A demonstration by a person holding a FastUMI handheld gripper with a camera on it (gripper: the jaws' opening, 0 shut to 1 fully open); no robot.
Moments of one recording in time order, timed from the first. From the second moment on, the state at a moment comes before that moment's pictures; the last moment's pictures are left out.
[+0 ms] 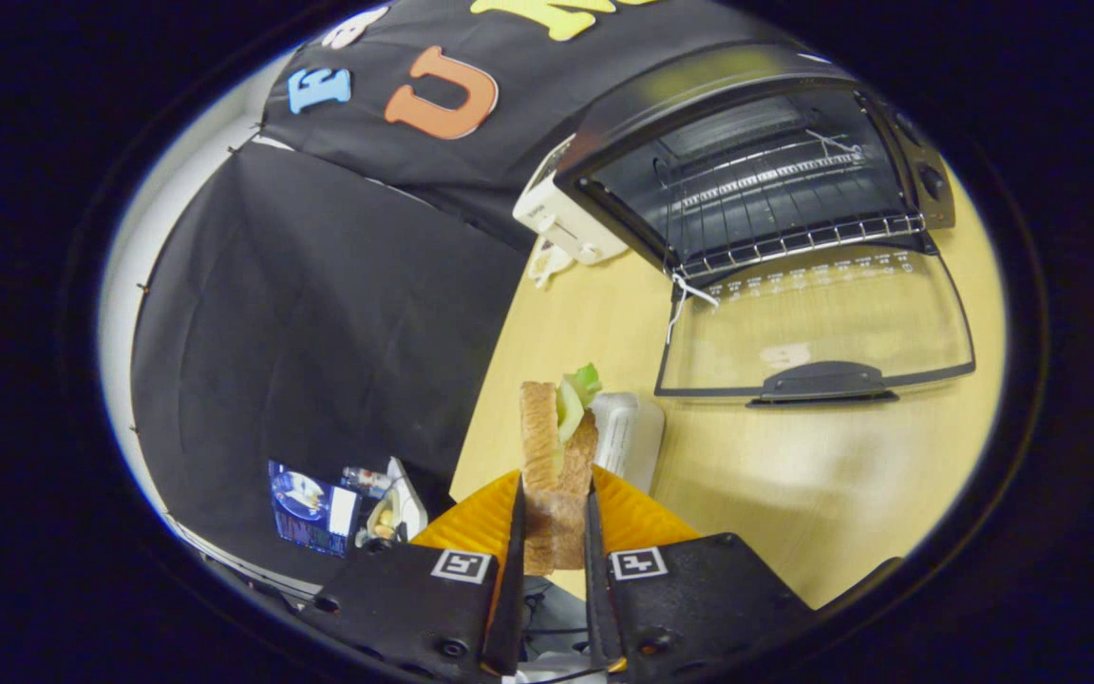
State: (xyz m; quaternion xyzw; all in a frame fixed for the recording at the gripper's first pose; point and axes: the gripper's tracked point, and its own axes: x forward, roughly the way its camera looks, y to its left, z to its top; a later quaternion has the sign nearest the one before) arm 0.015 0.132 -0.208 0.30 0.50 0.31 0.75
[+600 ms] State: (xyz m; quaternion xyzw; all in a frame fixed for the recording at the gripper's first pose) arm 0.086 0.087 -0.194 0.43 0.35 0.25 0.79
